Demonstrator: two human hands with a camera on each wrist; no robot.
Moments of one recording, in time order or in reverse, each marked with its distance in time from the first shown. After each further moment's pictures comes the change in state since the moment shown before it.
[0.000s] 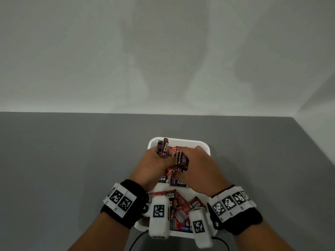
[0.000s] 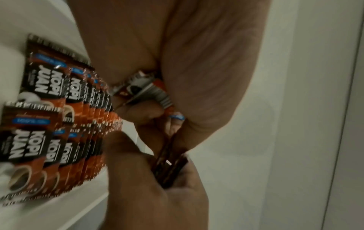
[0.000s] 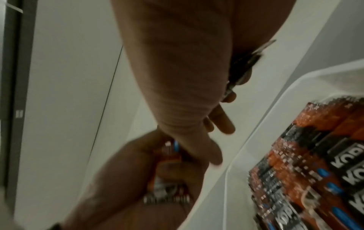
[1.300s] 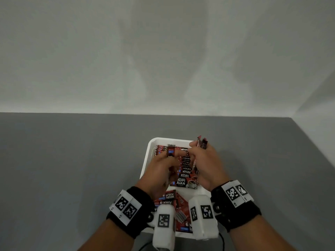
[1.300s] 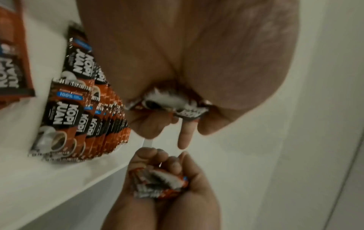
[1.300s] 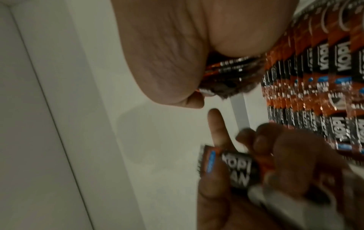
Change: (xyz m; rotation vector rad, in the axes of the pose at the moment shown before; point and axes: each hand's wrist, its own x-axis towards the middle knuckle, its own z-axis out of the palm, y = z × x) left_hand -0.012 -0.009 0.022 -0.190 0.000 -0.073; right_hand 0.009 -0.014 -0.013 1.283 0.169 0.511
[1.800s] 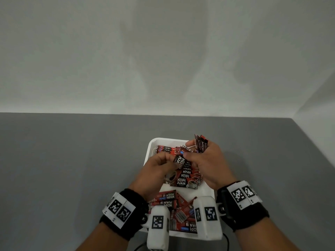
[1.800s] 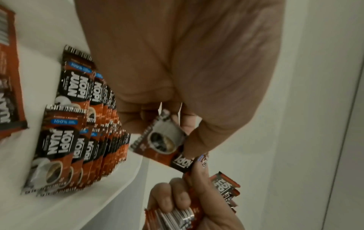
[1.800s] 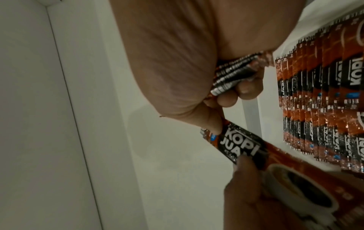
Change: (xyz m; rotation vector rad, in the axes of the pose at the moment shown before) left_hand 0.002 -0.004 -0.018 0.056 -0.037 0.049; right_hand 0.003 -0.003 -0.014 -0.277 -0.075 -0.180
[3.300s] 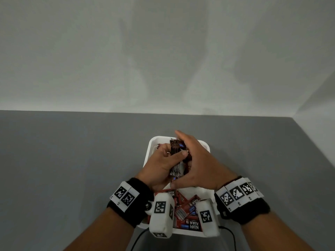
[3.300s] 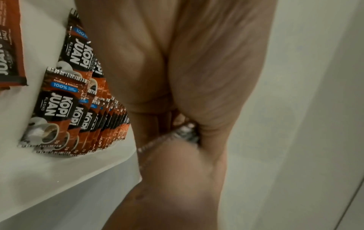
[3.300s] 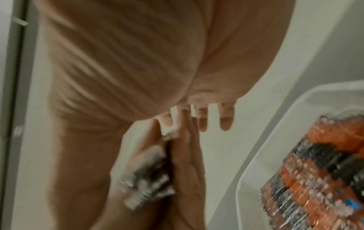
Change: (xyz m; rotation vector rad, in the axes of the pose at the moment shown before) left_hand 0.010 0.013 0.014 -0.268 -0.225 0.005; right_hand -0.008 -0.007 -0.005 -0.582 -0.464 -0.333
